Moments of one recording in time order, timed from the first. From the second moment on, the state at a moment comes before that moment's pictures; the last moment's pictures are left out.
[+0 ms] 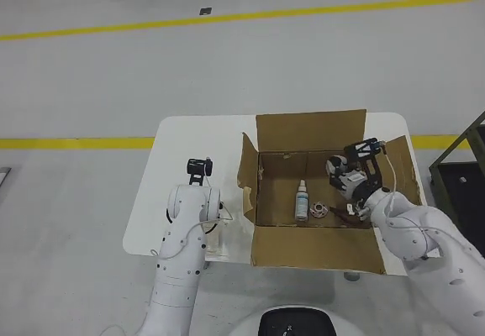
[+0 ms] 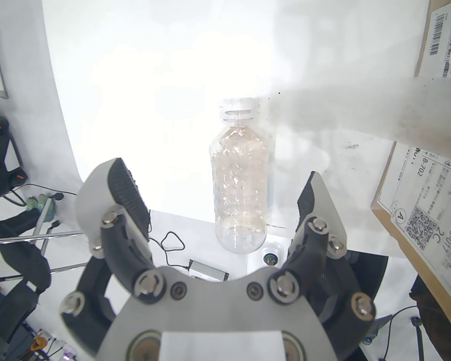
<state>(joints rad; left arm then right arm) 0.85 -1.52 -1.30 -1.39 1.70 0.07 -1.42 -1.16 -1.17 1.24 -1.77 -0.90 0.10 0.50</state>
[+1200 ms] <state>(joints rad) 0.85 -1.52 -1.30 -1.39 1.70 0.07 -1.42 -0.90 -1.30 0.91 -1.34 -0.91 0.36 0.66</state>
